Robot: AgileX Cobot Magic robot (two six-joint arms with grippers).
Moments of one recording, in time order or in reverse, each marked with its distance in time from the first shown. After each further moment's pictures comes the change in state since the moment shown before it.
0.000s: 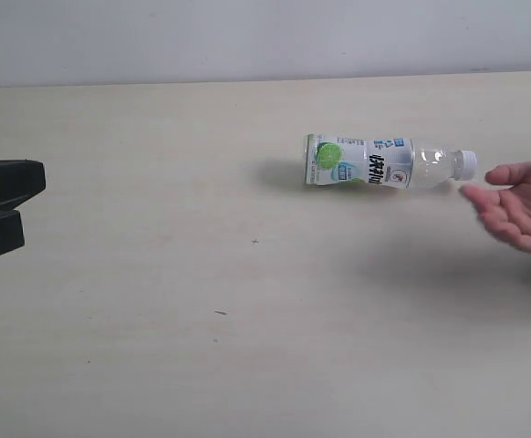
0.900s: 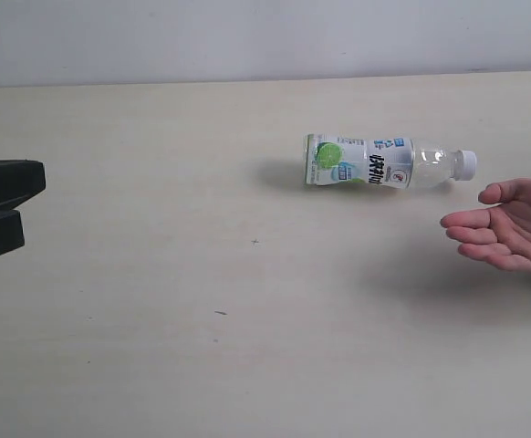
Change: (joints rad) left arm 0.000 0.000 0.000 0.000 0.000 0.002; right arm 0.000 0.729 -0.570 0.024 -0.149 -0.019
